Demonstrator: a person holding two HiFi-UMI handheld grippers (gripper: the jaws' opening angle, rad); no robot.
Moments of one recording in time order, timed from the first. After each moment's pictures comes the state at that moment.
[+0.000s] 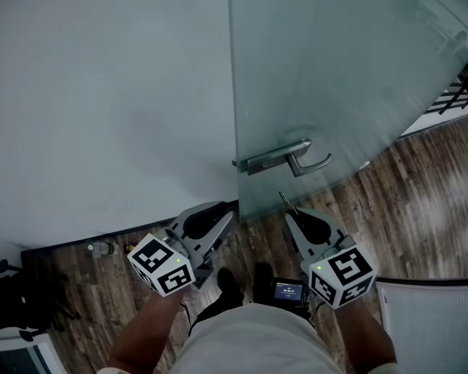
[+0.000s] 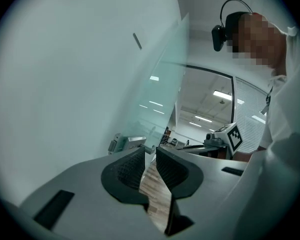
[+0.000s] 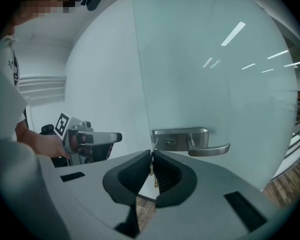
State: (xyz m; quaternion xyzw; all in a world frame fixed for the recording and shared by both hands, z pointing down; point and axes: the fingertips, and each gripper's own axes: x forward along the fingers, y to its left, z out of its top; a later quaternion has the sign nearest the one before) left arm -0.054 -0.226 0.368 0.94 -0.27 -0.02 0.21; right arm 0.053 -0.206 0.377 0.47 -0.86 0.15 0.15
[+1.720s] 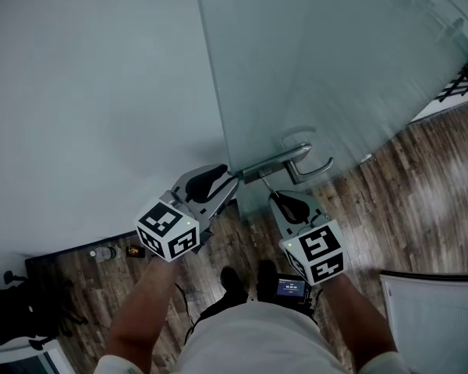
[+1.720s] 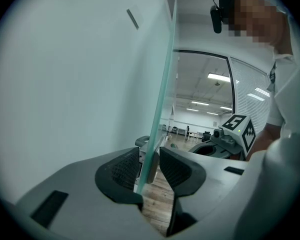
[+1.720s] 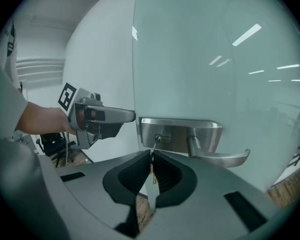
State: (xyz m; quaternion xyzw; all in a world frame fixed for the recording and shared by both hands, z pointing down) left arm -0.028 -0.317 0.378 0.96 -0.25 0.05 0.13; right arm 0.040 -0.273 0.421 0.47 -0.85 0.13 0.22
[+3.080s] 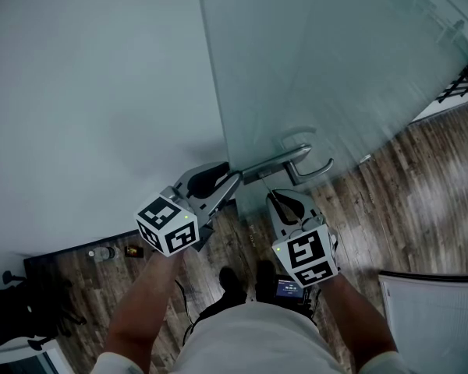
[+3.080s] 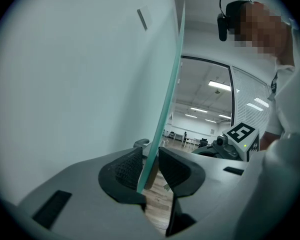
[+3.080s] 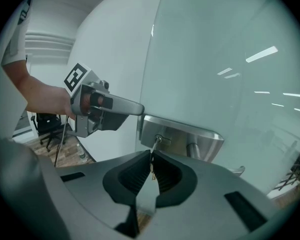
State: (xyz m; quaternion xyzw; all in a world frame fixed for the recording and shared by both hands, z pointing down) left arm -0.024 -0.323 0.373 0.96 -0.24 0.01 0.15; right arm 0.035 -0.276 0.421 0.48 -0.83 0.05 0.28
